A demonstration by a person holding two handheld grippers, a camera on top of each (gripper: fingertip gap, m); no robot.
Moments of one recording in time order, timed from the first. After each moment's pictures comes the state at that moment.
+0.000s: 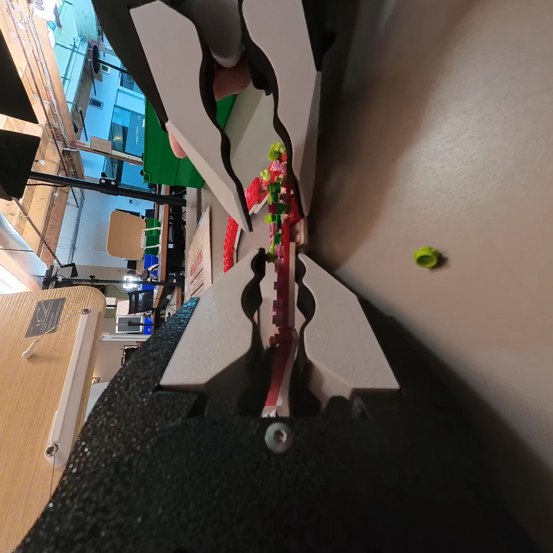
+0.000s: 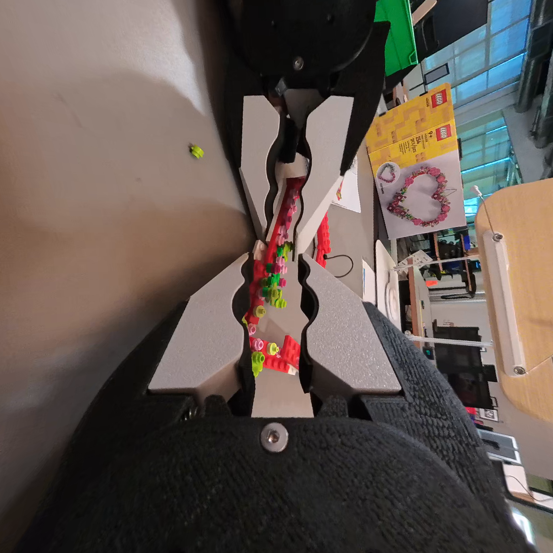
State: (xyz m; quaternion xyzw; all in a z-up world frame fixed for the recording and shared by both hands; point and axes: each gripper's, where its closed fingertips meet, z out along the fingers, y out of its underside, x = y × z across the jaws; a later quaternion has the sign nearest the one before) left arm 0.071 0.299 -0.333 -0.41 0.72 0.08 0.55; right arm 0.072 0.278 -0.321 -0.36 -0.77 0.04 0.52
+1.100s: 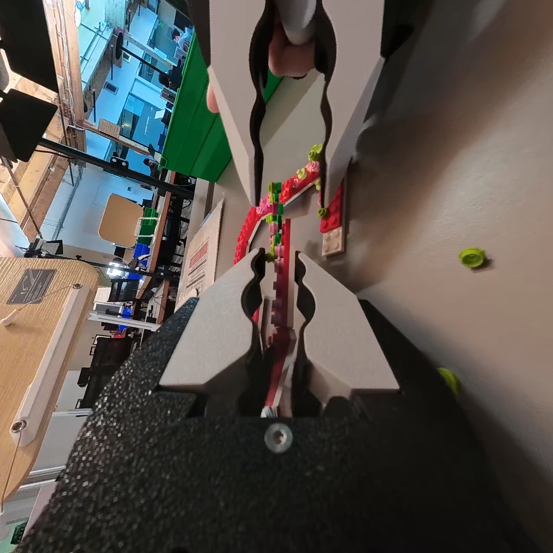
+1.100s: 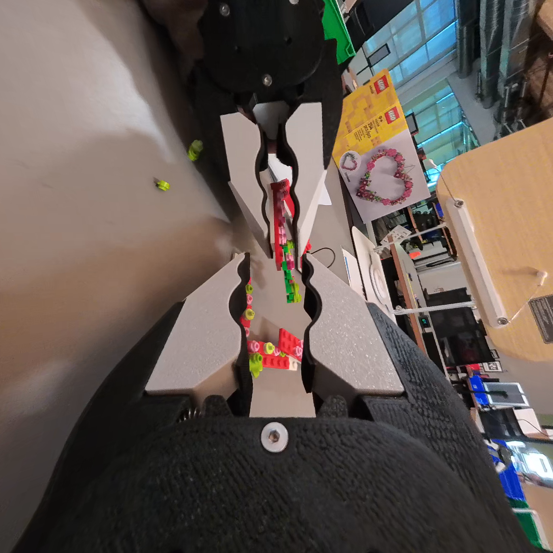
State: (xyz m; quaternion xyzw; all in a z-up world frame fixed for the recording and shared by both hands) left arm 0.065 0.308 -0.317 -0.44 0.68 0.03 0.58; right arm 0.071 0.278 -0.302 -0.41 -0.70 0.05 0.58
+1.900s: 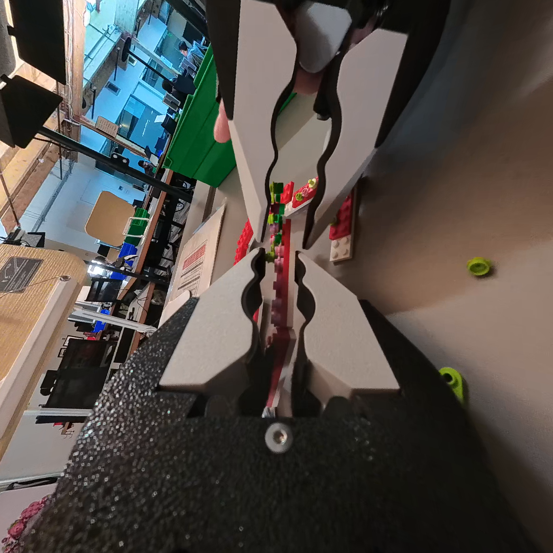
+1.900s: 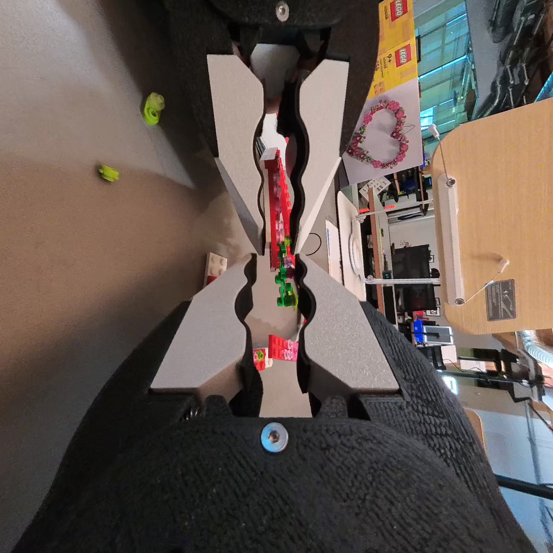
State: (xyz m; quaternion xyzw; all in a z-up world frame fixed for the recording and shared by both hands) left arm 0.063 0.308 -0.308 -0.46 0.66 -0.01 0.59; right arm 0.057 0.301 -0.306 -0.44 -0.71 -0.08 0.54
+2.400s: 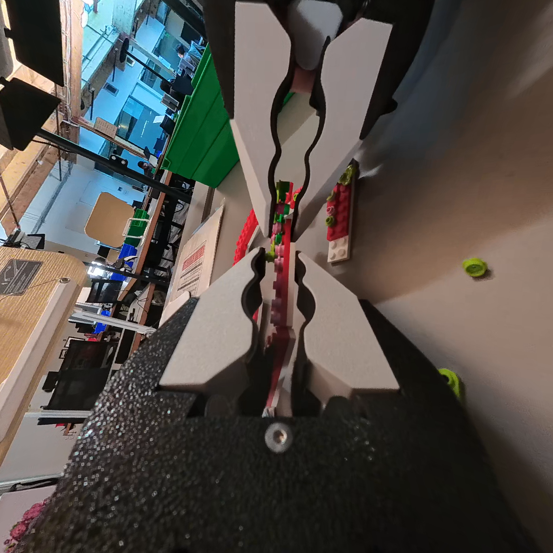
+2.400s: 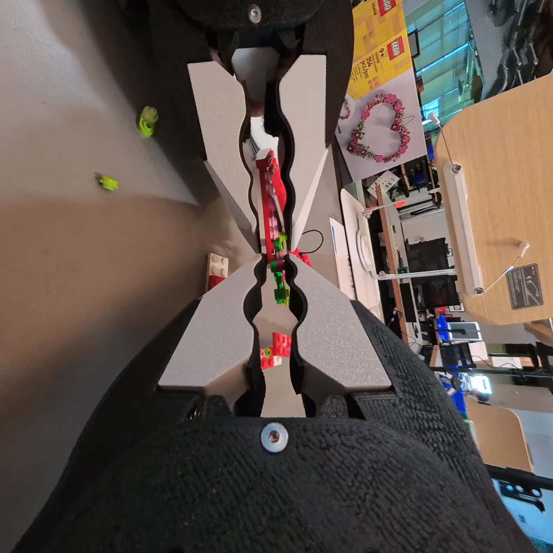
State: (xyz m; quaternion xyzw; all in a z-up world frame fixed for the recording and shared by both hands) left arm 0.063 0.306 -0.309 -0.46 0.67 -0.01 0.59; right arm 0.060 0.300 -0.304 -0.47 -0.69 -0.04 0.55
